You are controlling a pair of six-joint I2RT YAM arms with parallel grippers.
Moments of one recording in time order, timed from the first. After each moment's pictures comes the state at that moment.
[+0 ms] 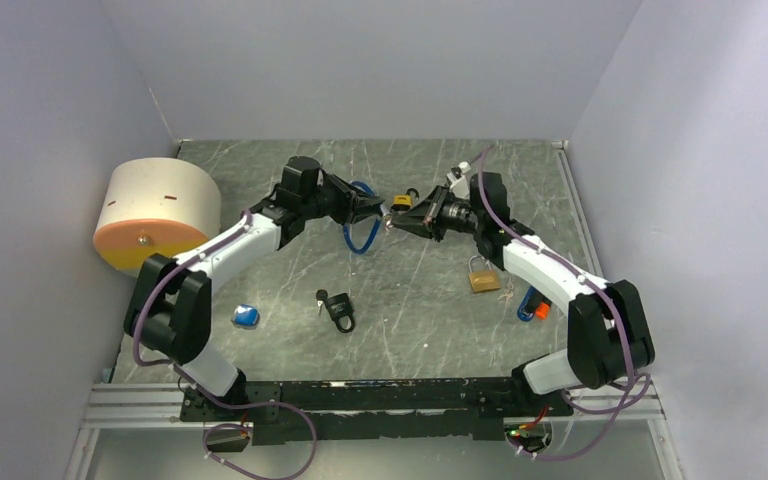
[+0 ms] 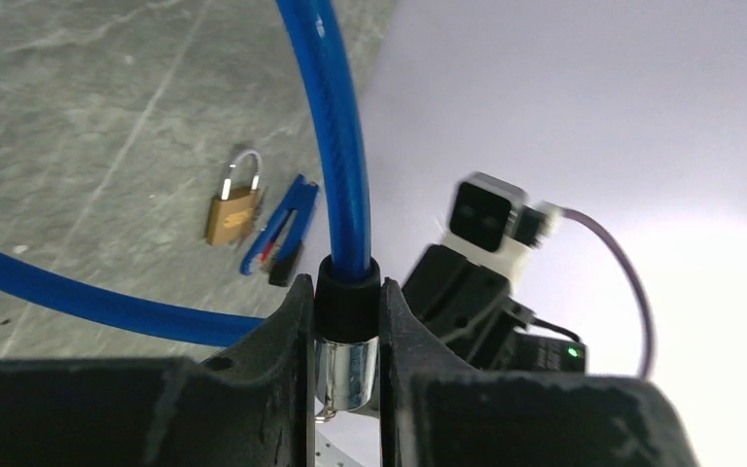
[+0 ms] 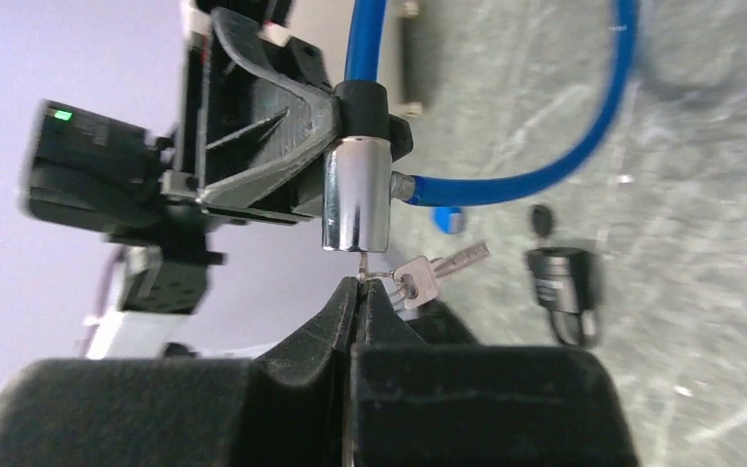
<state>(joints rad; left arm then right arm) -0.47 1.61 1.14 -0.02 0.43 -1.49 0.39 1.44 0.94 0.06 -0.65 1.12</state>
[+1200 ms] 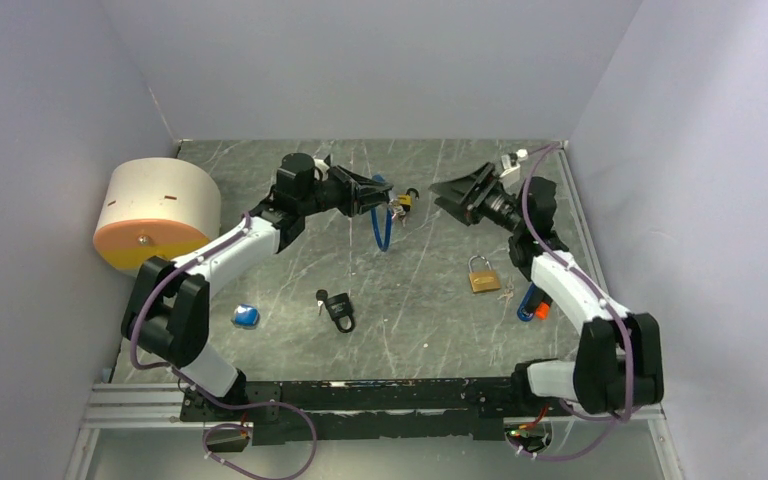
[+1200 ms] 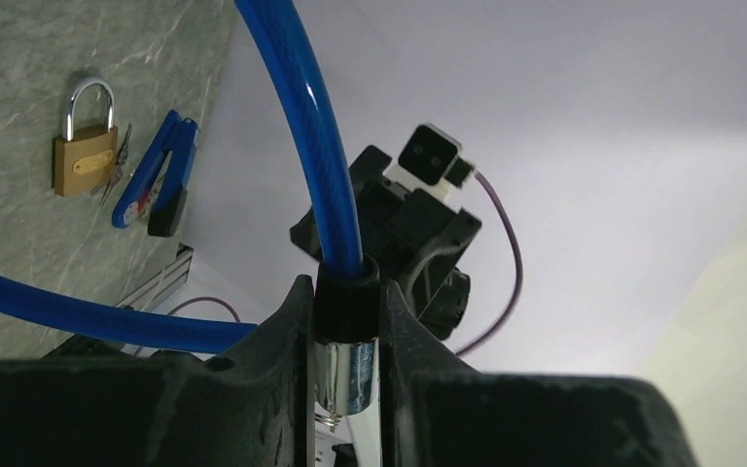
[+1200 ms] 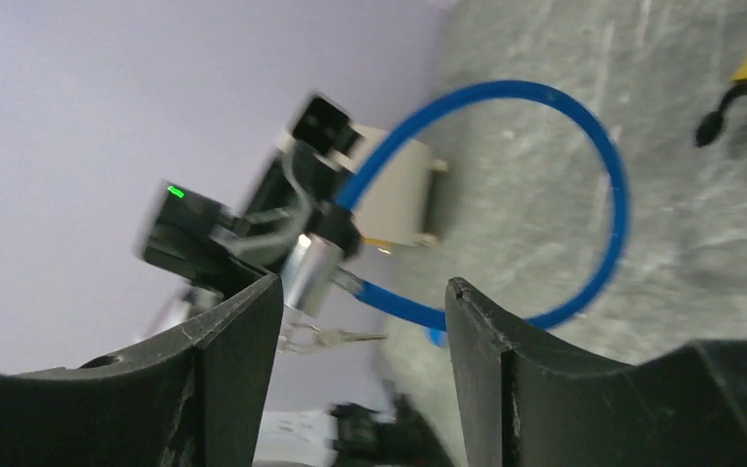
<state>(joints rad) -0.47 1.58 1.09 0.27 0.56 -1.72 0.10 1.31 0.74 0.56 -0.74 1.30</state>
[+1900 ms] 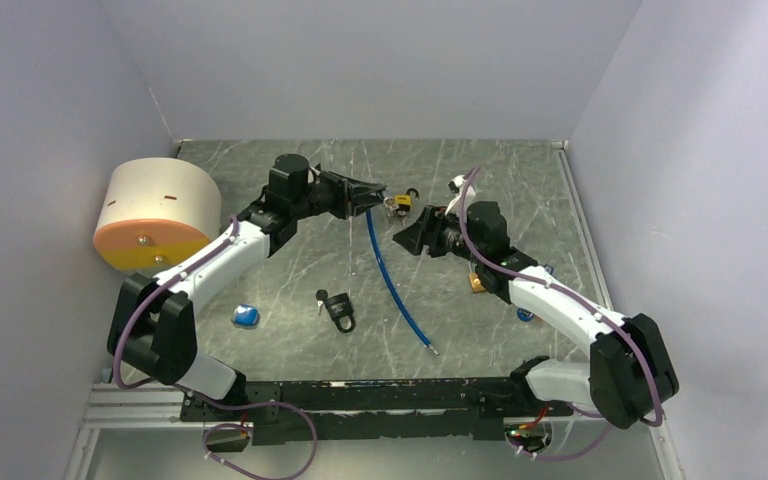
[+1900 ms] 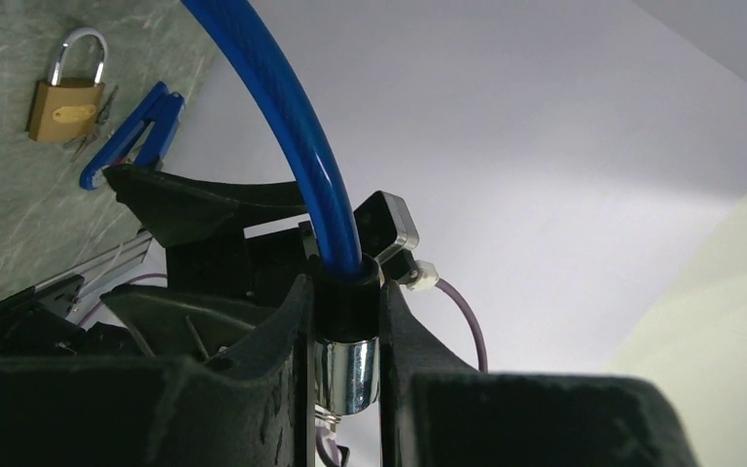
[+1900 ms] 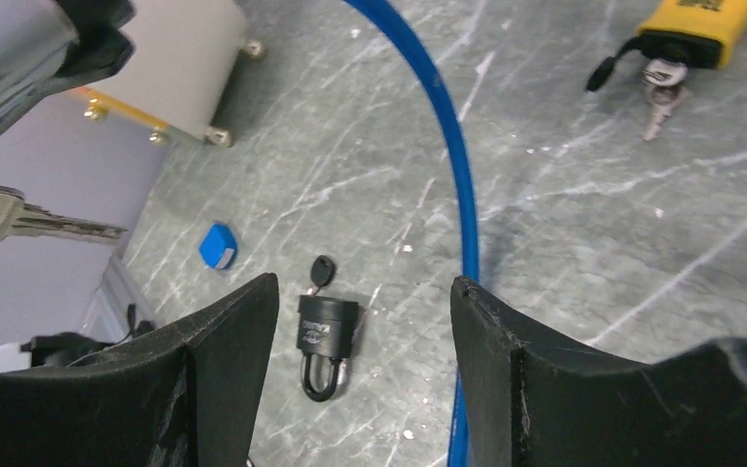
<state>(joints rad) -0.47 1.48 1.10 0.10 0.52 -1.85 0.49 1.23 0.70 0.23 -0.35 0.58</state>
